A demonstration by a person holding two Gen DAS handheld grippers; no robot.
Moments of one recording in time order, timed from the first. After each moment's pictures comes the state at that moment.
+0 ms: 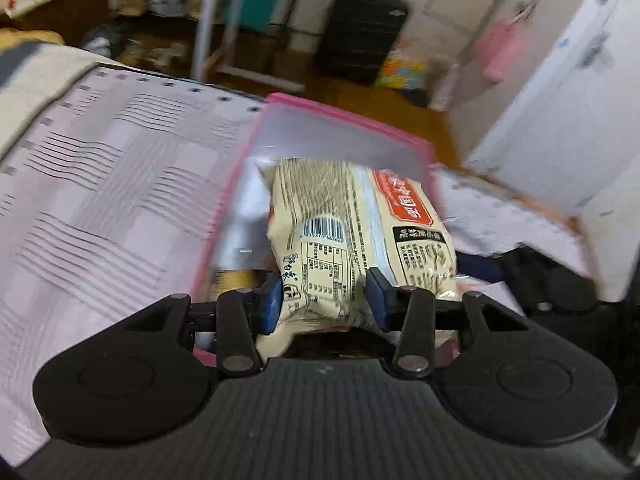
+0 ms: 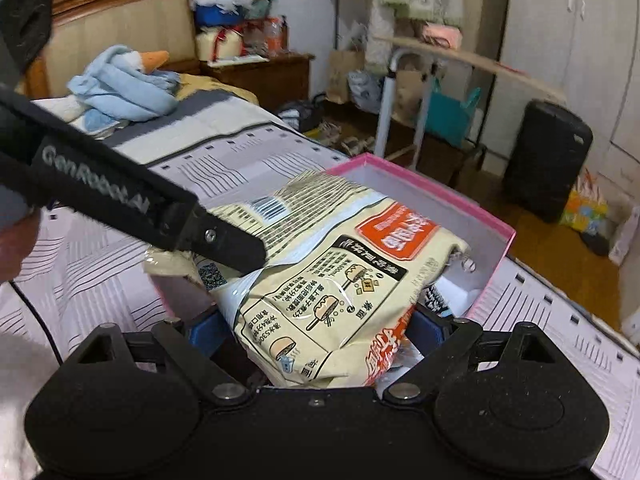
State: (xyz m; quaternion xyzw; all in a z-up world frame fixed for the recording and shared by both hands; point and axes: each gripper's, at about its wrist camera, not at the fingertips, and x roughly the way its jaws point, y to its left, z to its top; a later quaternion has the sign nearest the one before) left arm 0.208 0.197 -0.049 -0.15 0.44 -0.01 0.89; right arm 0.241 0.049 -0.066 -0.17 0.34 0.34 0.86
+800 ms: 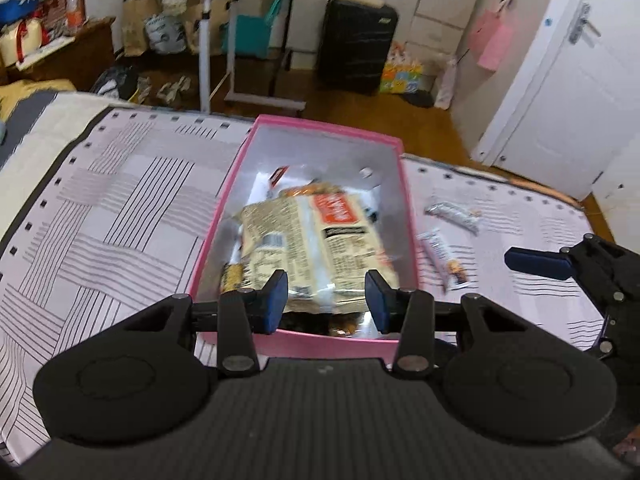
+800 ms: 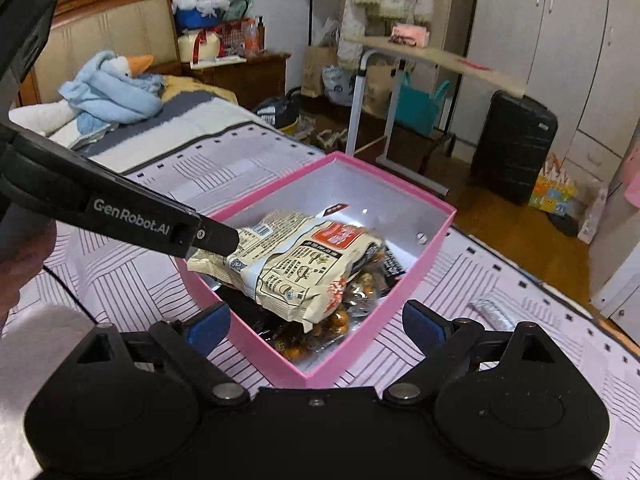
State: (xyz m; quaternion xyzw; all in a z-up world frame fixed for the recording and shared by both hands) left arm 0.151 0.152 0.009 -0.10 0.41 -0.02 0.91; right arm 0.176 -0.014 0.008 -0.16 0.35 0.30 0.87
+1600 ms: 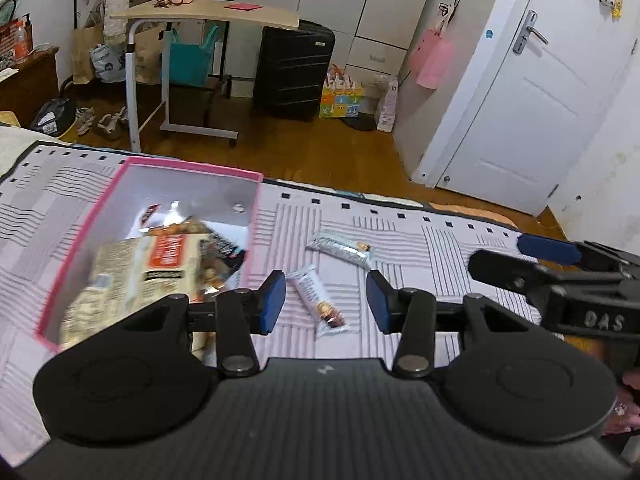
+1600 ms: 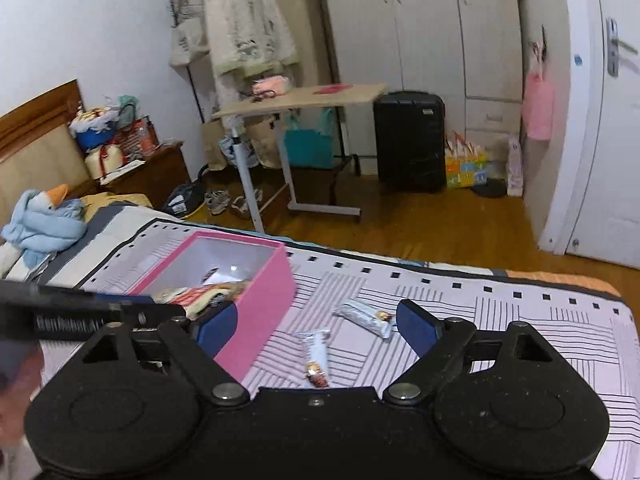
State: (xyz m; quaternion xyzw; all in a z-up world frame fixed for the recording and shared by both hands) left arm 0.194 0.010 0.017 -0.12 0.37 -0.07 0.92; right arm 0.242 -0.194 0.030 0.01 0.33 0.20 0.92
